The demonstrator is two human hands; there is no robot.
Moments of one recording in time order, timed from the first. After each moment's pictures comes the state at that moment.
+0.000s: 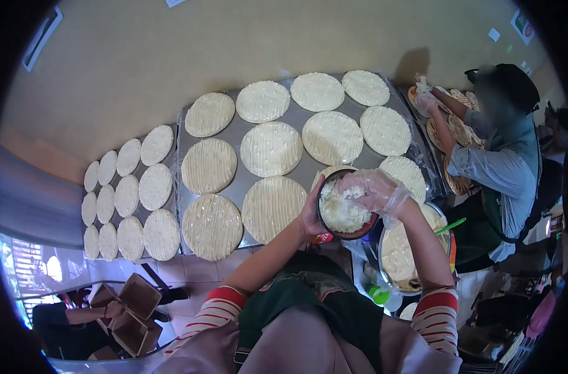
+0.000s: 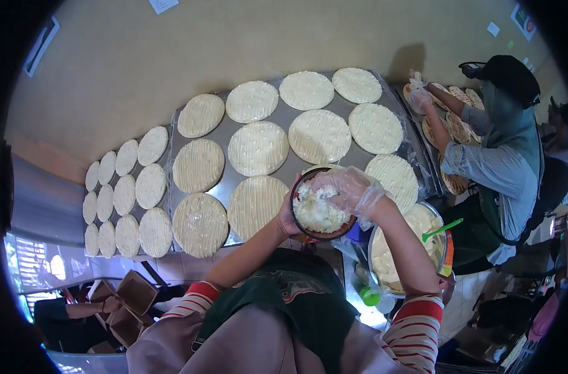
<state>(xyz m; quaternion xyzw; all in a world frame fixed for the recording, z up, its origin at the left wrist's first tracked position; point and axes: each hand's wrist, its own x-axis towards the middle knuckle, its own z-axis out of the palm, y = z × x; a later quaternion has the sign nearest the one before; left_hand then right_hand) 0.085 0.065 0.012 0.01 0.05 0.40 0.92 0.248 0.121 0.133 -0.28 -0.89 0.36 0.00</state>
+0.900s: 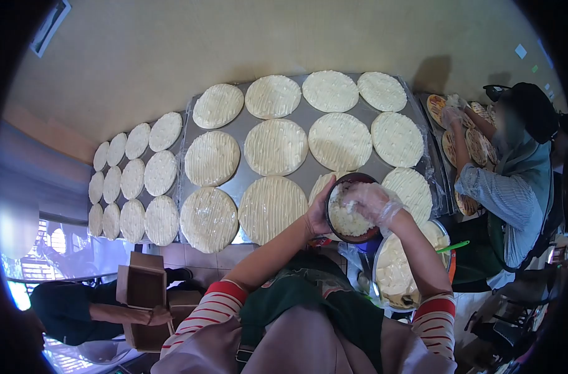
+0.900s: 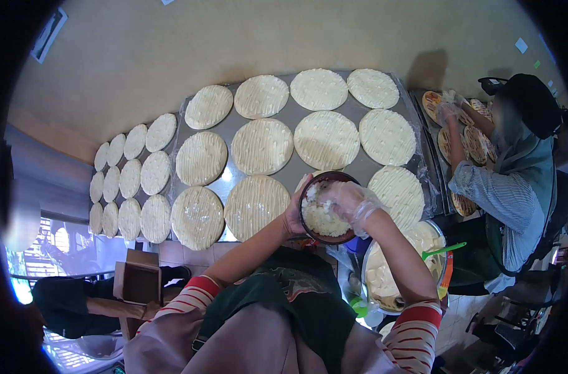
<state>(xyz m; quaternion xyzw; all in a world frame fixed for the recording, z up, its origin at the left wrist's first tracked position) 0.109 0.092 0.001 0.00 0.08 0.40 0.91 0.270 0.150 0.066 -0.28 -0.93 0.25 0.02</state>
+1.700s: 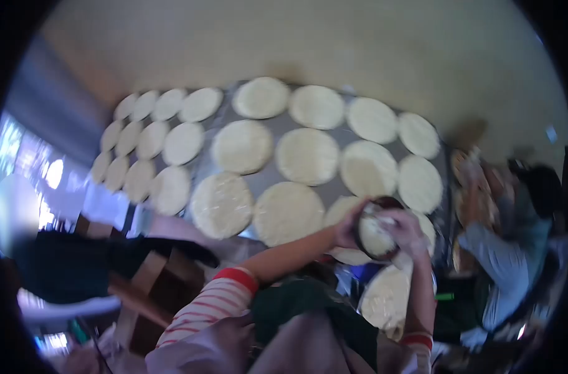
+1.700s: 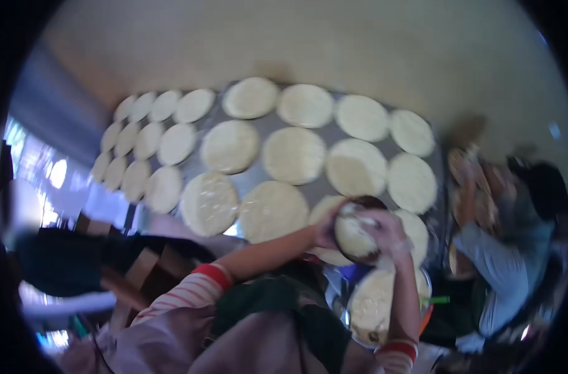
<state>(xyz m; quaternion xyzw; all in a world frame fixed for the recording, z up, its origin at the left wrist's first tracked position) 0.124 0.111 -0.022 0.00 0.04 0.37 0.93 0.294 0.167 0.065 -0.33 -0.87 0.34 0.17</state>
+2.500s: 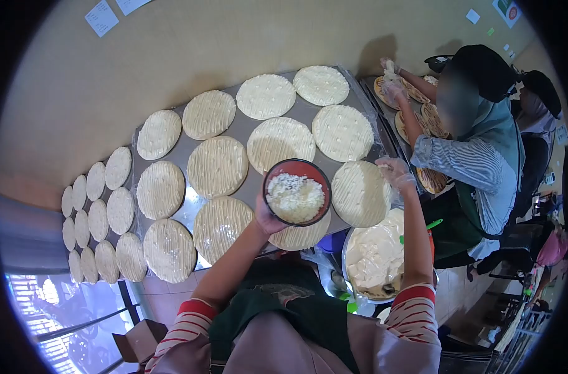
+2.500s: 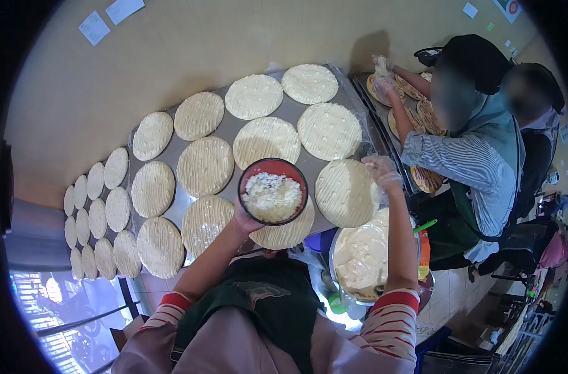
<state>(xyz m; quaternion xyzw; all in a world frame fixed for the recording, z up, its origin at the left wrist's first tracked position) 0.122 0.132 -0.008 -0.05 0.06 0.45 0.89 0.493 0.246 -0.025 -0.58 -0.74 0.25 0.21</state>
